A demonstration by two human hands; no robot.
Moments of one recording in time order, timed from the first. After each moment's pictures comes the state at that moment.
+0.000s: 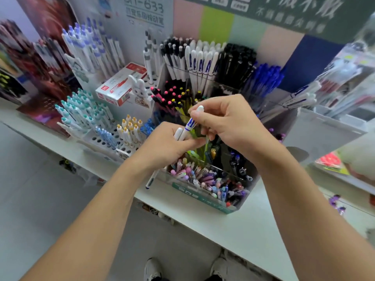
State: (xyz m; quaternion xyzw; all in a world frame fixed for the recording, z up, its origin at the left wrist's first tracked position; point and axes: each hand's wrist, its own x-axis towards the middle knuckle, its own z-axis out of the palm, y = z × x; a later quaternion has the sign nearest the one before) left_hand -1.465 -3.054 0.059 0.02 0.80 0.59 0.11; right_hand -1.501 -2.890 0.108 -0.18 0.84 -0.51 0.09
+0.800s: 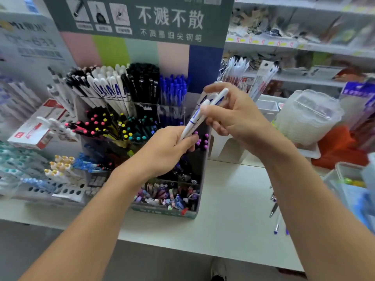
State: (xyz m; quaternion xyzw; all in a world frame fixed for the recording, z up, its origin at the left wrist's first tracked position) left_hand -1.504 -2.929 0.086 0.21 0.85 0.46 0.14; right_hand -1.496 -2.745 0.135 0.00 0.76 -0.65 0.01
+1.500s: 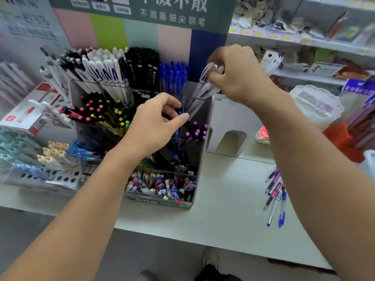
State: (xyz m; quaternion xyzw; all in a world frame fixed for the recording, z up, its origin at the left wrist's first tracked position) left_hand -1.515 -2.935 0.089 0.13 0.87 0.48 -0.01; right_hand -1.555 -2.737 0.163 -0.07 0.98 -0.13 -0.14
